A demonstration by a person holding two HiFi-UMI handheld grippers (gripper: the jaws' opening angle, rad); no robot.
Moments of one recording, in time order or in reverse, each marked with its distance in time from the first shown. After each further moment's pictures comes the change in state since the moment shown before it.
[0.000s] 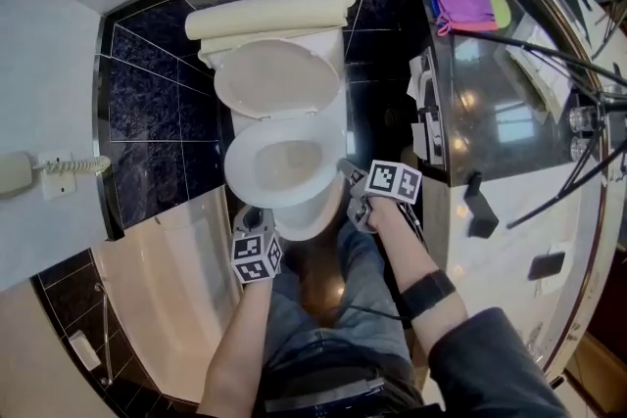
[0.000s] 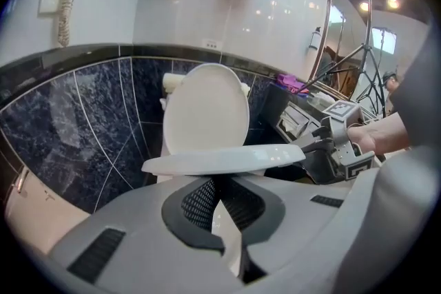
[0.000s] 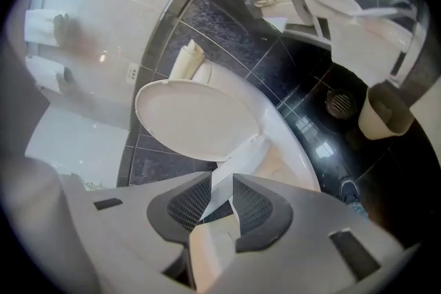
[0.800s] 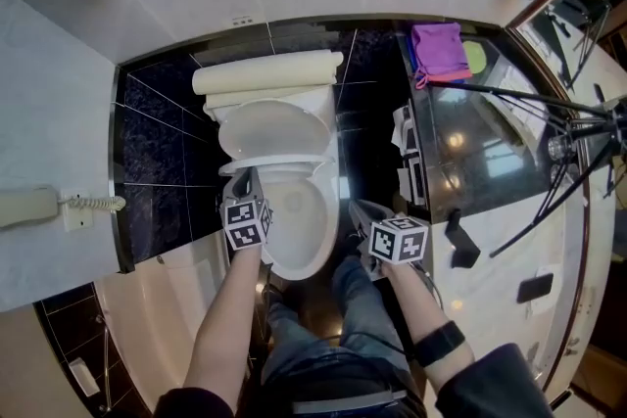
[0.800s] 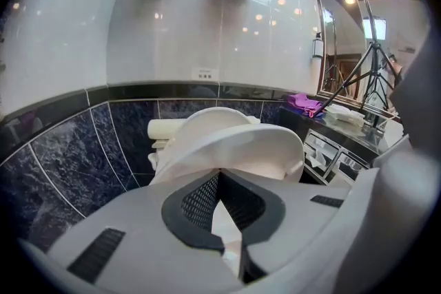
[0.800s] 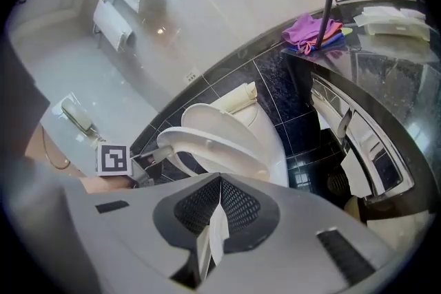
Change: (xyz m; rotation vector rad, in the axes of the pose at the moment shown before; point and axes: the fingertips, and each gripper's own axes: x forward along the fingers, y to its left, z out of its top) left arm 0.082 0.017 0.168 0.150 -0.190 0.032; right arm -0.095 0.080 0.044 -0.460 -0.124 -0.031
